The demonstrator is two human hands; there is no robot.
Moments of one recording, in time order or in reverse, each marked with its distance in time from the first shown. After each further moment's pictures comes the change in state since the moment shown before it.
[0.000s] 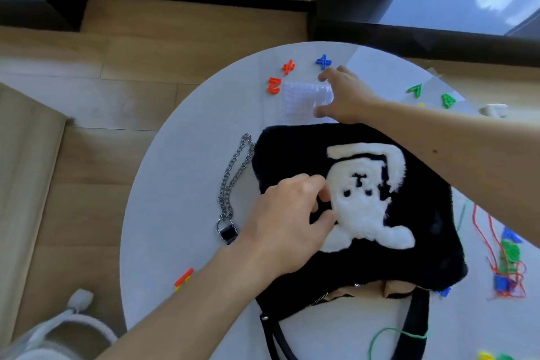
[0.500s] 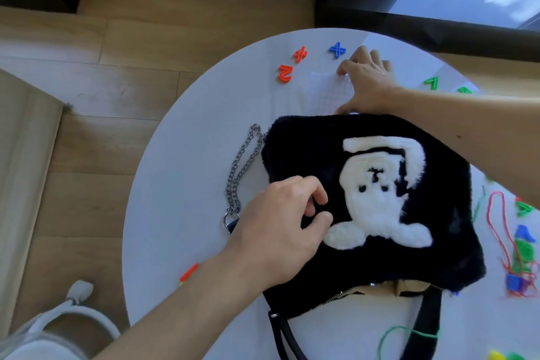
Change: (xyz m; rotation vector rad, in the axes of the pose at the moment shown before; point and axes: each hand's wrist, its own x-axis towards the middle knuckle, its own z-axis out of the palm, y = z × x) left_hand -0.020 -0.025 -0.006 -0.113 0.024 -0.019; right_hand 0.018 0.021 0.005 -0.331 0.038 -0.048
